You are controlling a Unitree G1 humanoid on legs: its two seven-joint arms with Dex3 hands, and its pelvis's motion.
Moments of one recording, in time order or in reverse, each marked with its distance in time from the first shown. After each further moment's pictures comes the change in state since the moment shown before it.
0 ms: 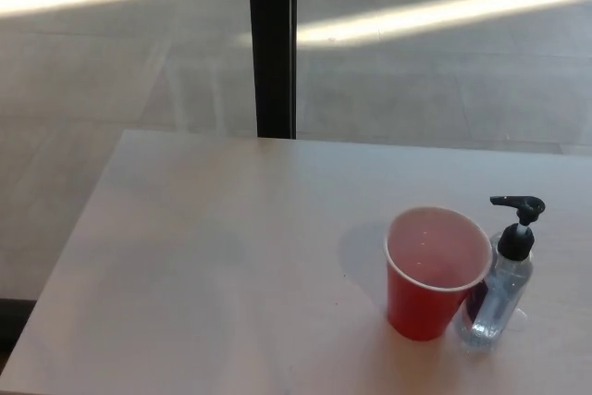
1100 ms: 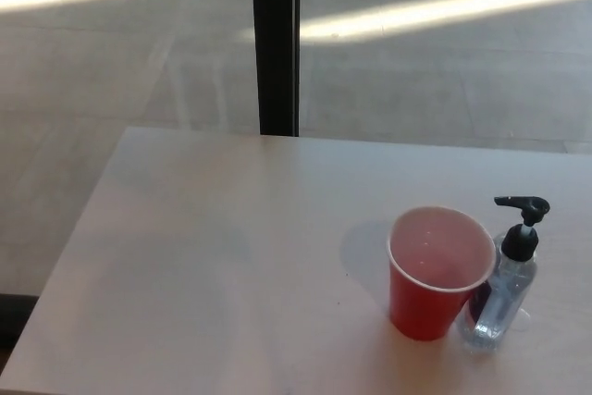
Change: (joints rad) left_arm -0.026 0.033 0.080 0.074 -0.042 -0.042 0.002; right_arm -0.522 -0.133 -0.113 -0.781 0.265 0.142 0.042
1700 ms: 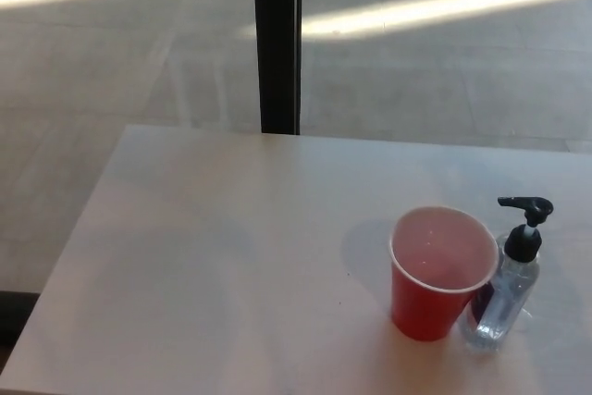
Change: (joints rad) left_arm -0.002 0.000 -0.004 0.003 -0.001 -0.005 0.000; right_arm -0.121 0.096 0.422 -0.484 0.097 0.205 0.014
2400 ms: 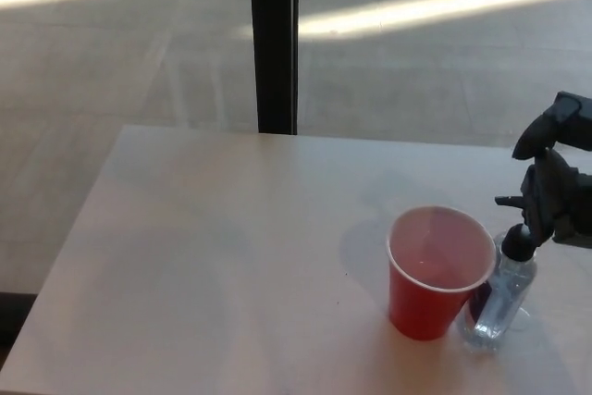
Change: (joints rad) left_arm 0.012 0.008 -0.007 0.021 -0.003 -0.021 0.000; right_arm -0.017 0.037 0.185 -0.011 0.042 0.190 0.085
